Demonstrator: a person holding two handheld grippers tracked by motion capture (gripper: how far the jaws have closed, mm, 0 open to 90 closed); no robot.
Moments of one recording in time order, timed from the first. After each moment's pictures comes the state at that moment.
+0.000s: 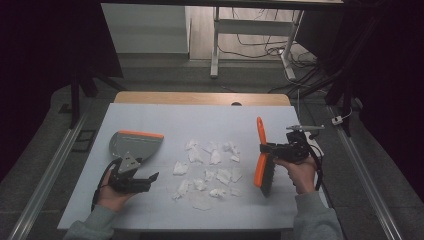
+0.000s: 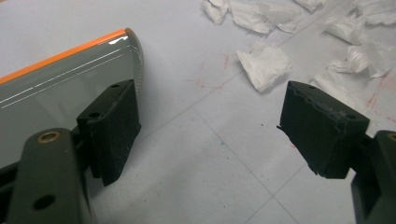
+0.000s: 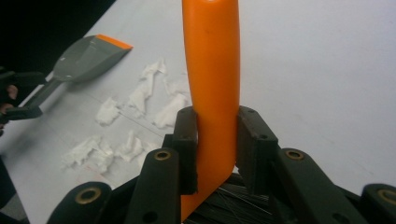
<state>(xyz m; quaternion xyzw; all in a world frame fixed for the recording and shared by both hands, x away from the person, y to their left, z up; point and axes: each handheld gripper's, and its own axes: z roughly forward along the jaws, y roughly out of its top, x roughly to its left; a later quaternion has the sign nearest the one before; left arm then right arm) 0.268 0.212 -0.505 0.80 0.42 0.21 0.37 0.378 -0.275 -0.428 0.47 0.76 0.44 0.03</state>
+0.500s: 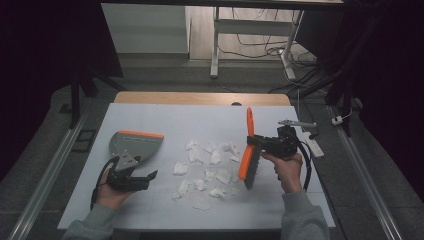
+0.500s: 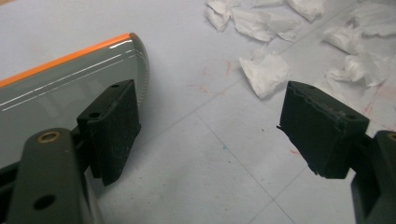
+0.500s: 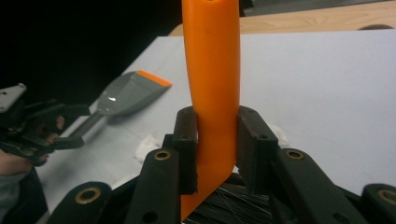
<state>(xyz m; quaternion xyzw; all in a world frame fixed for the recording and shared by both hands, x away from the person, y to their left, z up) 0.270 0.217 -0.499 0.80 0.43 0.21 0.38 0.379 -0.241 -0.417 0.43 0.73 0.52 0.02</state>
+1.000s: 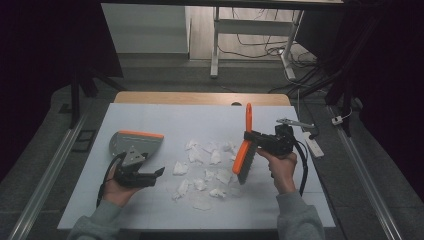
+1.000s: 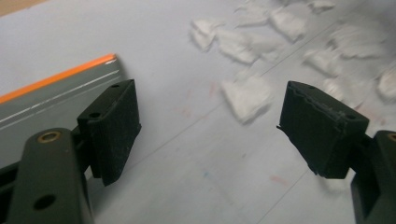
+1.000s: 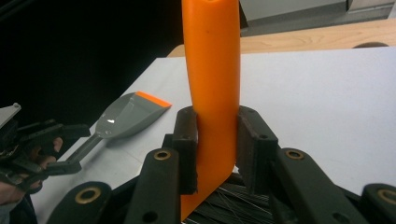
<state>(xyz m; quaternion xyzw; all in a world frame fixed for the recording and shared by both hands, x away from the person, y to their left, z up) 0.280 0.192 -0.486 0.80 0.41 0.19 0.40 0.381 -0.232 -0.421 0.45 0.70 0.55 0.04</state>
